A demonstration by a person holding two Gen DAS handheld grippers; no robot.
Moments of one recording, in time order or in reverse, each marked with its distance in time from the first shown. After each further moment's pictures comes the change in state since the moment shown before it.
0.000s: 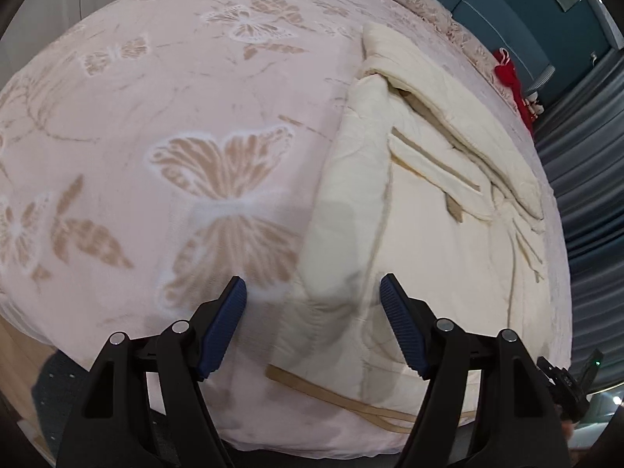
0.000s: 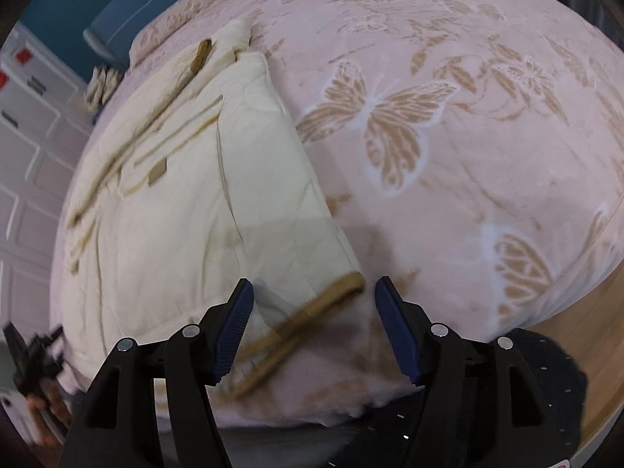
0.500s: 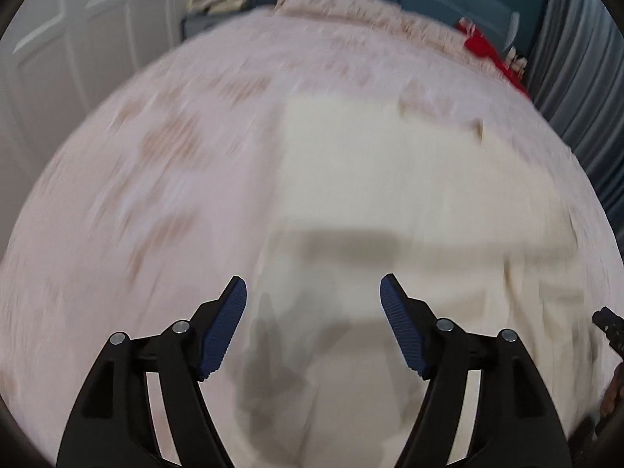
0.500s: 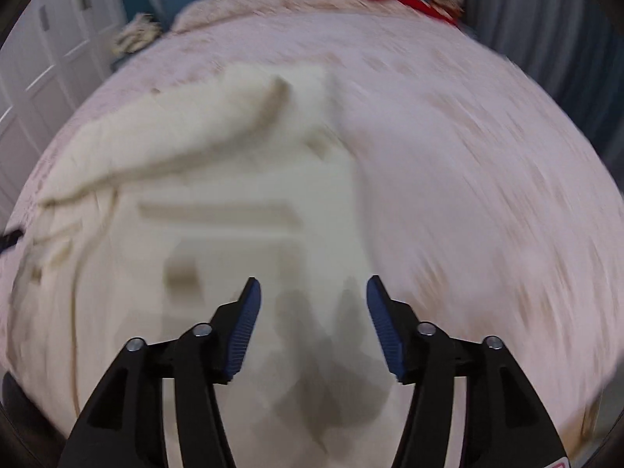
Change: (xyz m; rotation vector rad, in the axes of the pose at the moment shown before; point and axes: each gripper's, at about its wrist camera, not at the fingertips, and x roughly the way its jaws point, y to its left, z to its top) left arm 0.041 -0.085 0.105 0.295 -0.098 0.158; right arm 0.006 0.076 0.065 -0.350 -0.099 -0.191
